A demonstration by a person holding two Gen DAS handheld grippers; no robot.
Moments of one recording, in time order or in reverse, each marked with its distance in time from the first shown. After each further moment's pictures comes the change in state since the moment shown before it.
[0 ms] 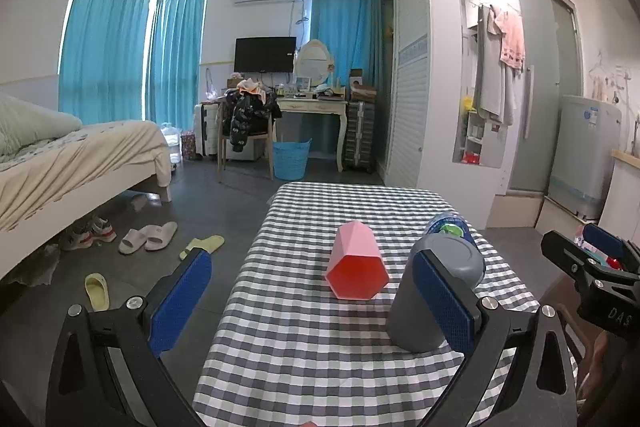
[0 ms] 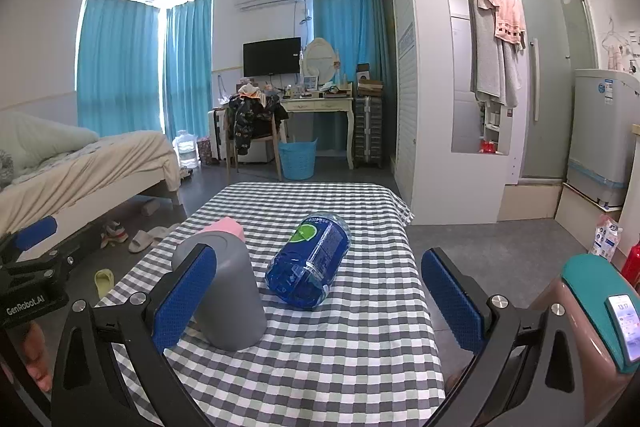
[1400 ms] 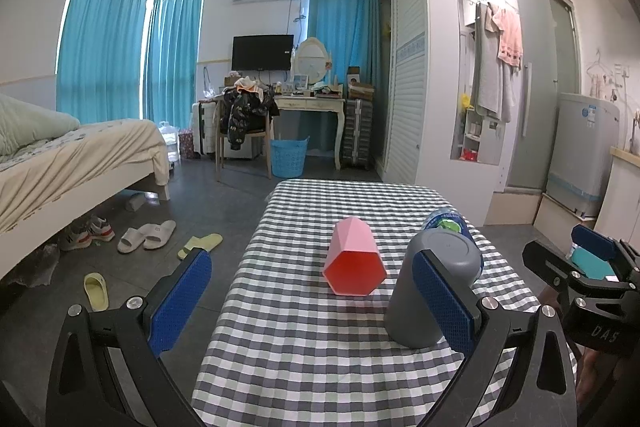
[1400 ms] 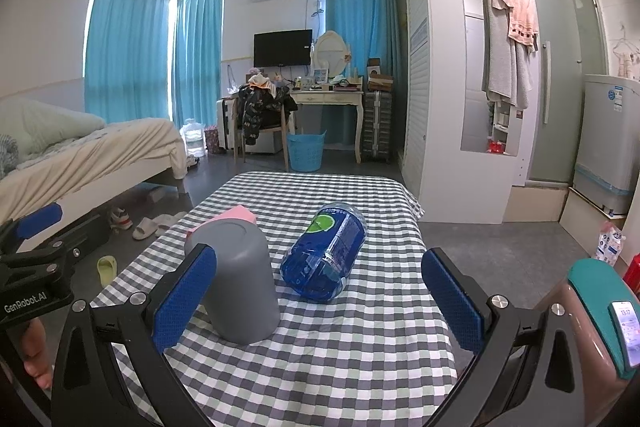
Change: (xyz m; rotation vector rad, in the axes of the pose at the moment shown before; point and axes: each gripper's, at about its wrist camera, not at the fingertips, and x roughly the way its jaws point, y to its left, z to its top) left arm -0.002 0.000 0.002 0.006 0.006 -0.008; right arm 0.006 0.015 -0.007 -0.034 0.029 0.025
